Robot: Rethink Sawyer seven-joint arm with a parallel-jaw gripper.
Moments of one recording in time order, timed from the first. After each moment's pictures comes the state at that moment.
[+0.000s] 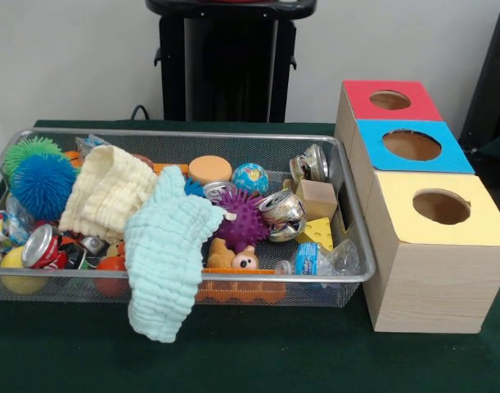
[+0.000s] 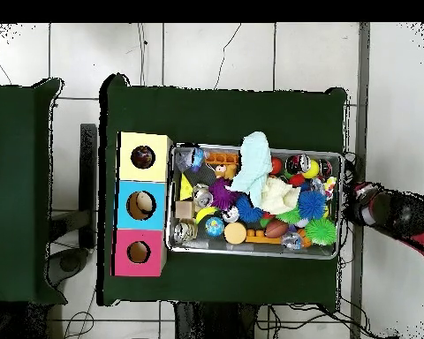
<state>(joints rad) -0.97 -0.41 0.25 1.29 -0.40 0.64 2.22</state>
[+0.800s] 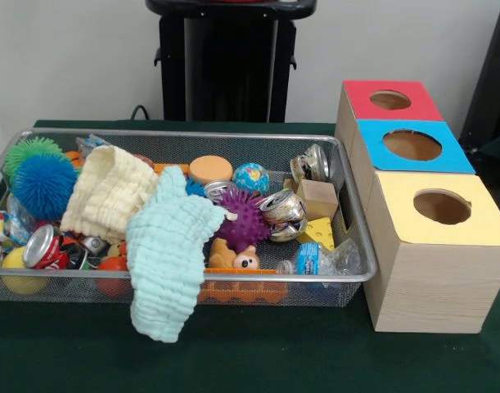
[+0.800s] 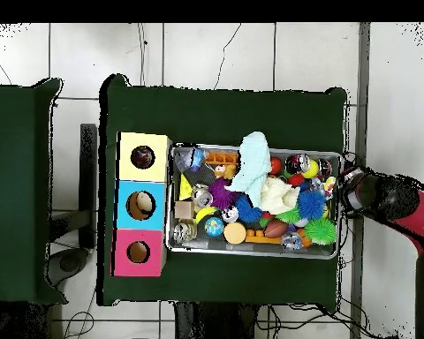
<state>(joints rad) -0.84 -0.44 0.17 1.28 -0.29 0.64 2.22</state>
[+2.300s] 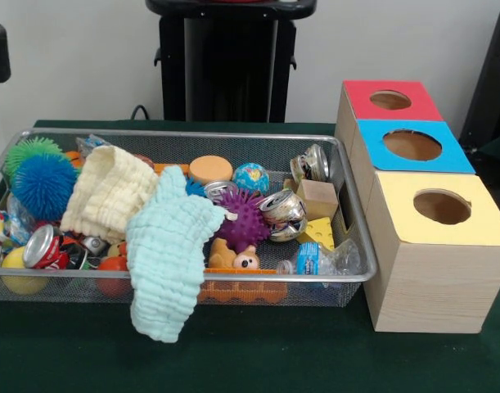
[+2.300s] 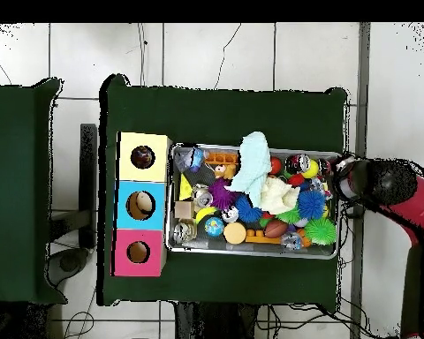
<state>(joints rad) -0.71 -0.50 0.07 1.27 -0.15 0.72 2.22</state>
